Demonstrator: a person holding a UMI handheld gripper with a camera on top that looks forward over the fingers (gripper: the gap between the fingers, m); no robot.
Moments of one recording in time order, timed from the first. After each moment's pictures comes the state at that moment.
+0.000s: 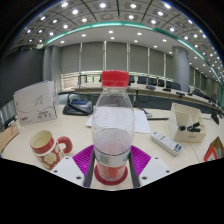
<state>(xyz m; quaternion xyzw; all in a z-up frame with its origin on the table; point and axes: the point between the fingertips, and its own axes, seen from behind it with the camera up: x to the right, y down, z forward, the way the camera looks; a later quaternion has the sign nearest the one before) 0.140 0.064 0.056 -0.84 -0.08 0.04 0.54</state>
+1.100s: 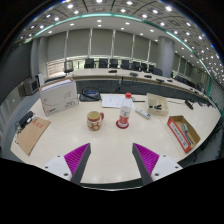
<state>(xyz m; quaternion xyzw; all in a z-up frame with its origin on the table) 0.059 -0.292 0.220 -0.89 -0.01 -0.03 0.45</state>
